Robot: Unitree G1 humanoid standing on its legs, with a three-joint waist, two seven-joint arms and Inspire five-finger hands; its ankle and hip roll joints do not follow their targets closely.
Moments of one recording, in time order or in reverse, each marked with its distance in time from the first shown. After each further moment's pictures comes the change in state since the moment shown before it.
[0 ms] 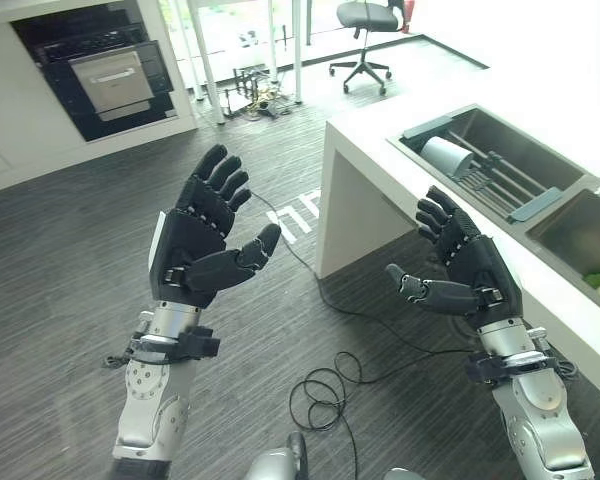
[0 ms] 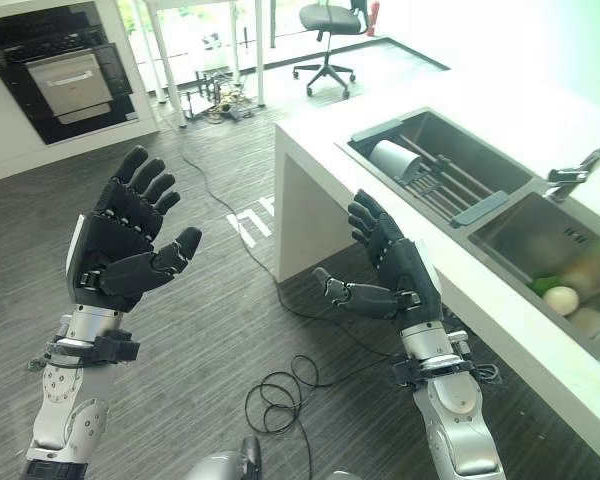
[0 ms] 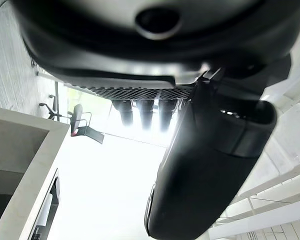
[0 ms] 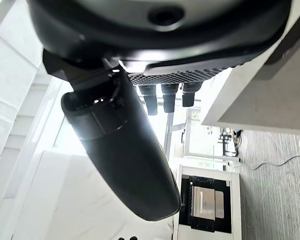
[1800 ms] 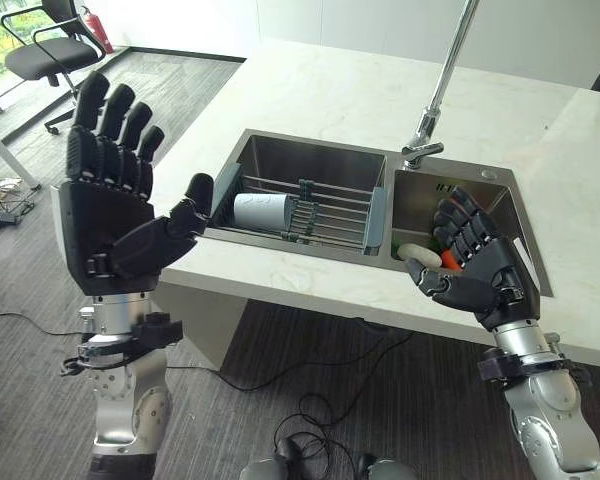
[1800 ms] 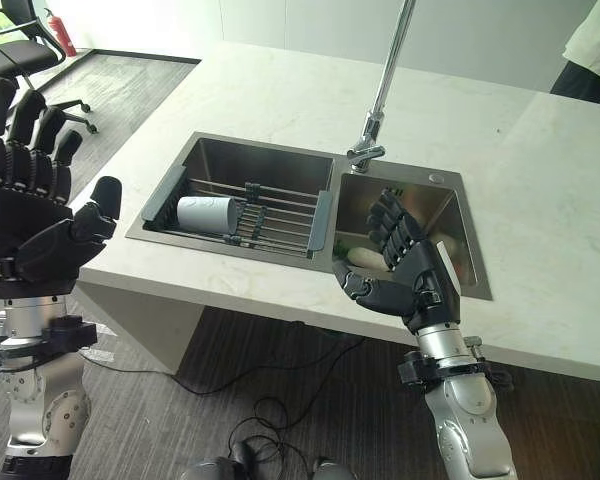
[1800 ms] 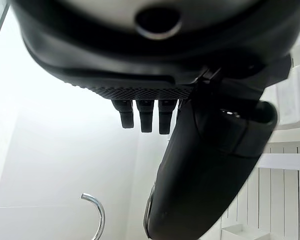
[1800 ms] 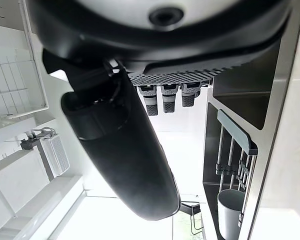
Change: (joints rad) left arm -0.018 -0.012 0.087 -0.056 0.001 -0.201 0.134; right arm -0.004 -0.018 -0.052 0.002 0.077 0.061 -0.020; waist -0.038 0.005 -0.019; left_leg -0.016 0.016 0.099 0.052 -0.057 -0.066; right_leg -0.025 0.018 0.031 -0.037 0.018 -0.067
